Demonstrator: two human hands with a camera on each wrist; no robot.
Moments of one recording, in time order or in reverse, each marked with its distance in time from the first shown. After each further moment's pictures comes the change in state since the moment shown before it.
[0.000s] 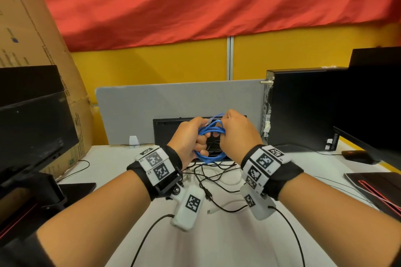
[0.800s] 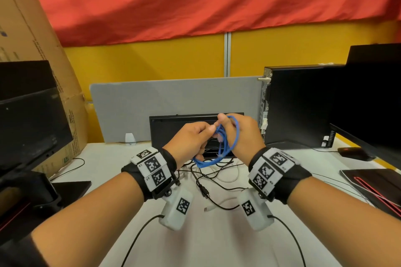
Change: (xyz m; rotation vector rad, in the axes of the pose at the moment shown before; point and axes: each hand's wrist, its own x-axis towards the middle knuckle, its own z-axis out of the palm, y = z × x) left_hand 0.010 -0.016 -0.007 0.485 -0.105 0.238; right_hand -0.008 0.014 0.004 0.626 0.146 0.061
